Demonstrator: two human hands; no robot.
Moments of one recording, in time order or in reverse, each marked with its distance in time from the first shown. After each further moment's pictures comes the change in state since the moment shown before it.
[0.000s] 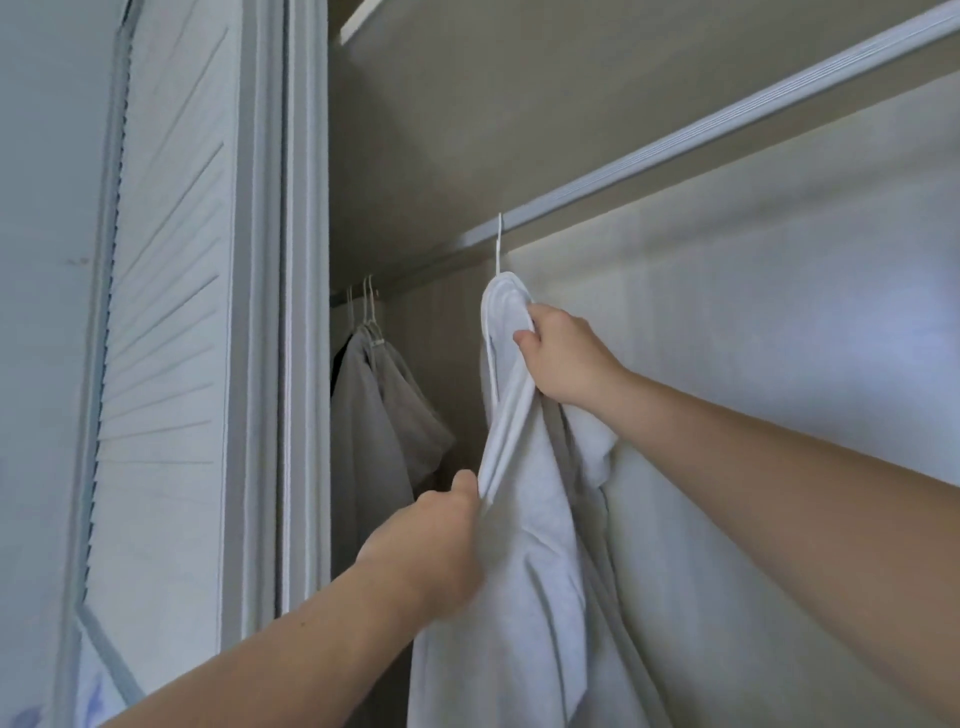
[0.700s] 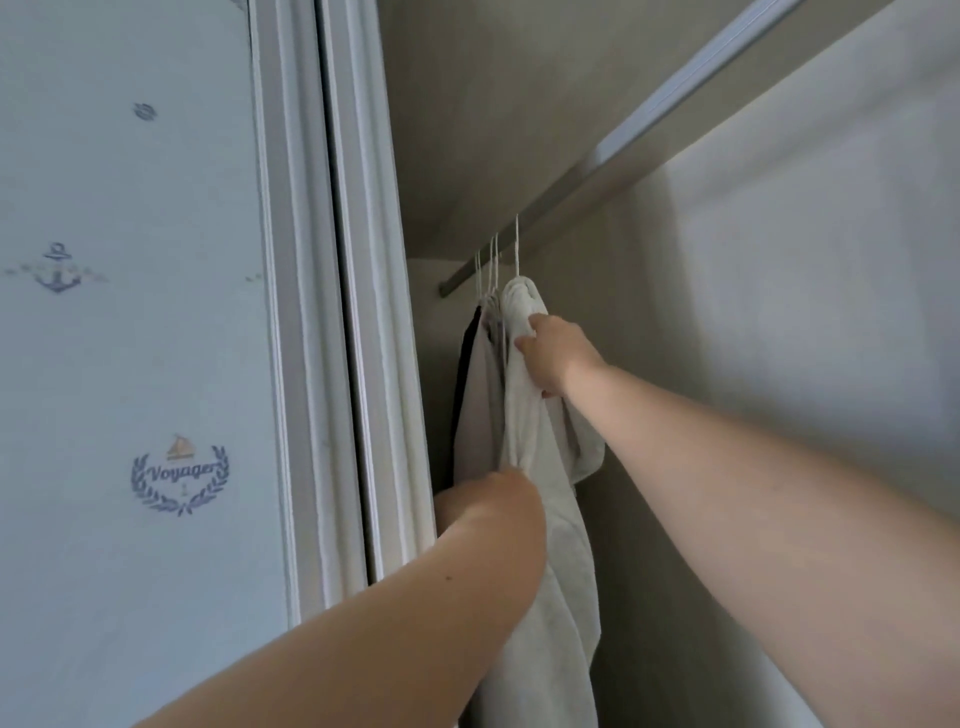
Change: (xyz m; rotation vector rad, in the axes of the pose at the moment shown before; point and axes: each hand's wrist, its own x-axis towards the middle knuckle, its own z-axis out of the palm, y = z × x) left_hand 0.063 -0.051 -0.002 0.526 -0.254 -0.493; right_hand 0.108 -0.032 0.204 0.379 -0.258 0.053
